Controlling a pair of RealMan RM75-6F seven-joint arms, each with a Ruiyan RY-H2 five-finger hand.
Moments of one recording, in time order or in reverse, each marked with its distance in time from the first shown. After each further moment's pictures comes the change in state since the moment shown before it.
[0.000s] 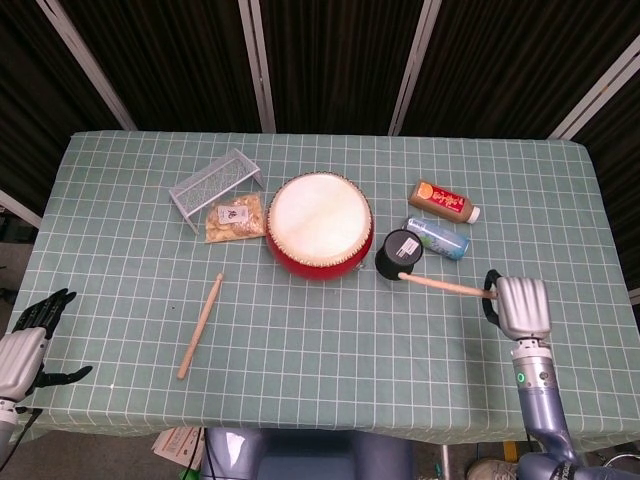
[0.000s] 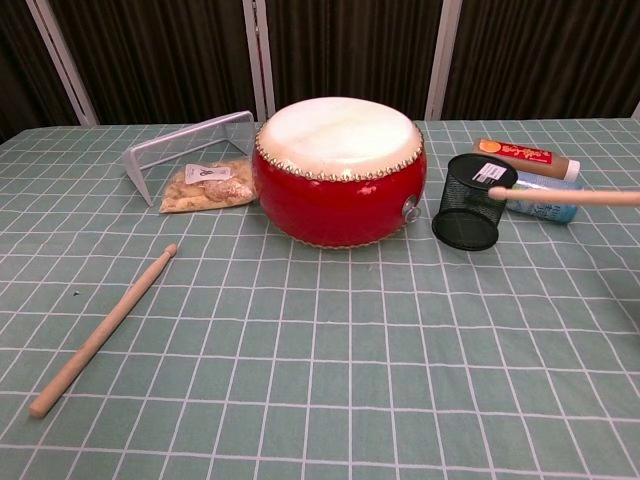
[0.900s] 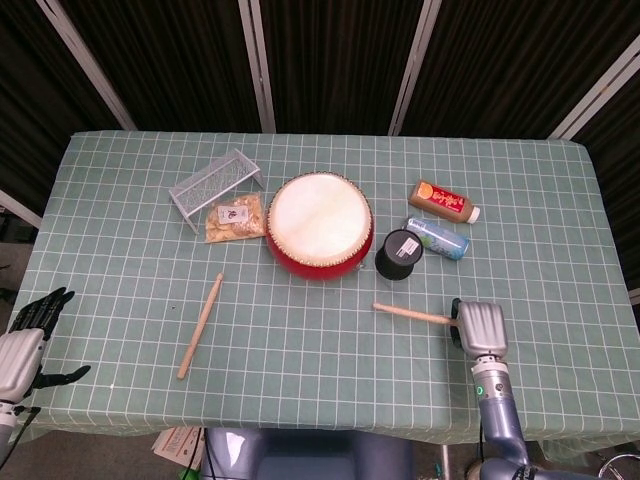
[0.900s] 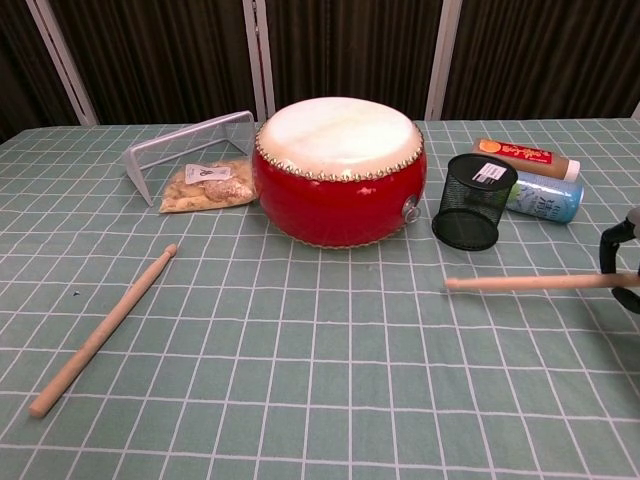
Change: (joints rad) left arm 0.014 -0.016 0.004 0.028 0.041 0.042 0.008; right arm -0.006 -0.181 0.017 0.006 0.146 -0.062 -0.199
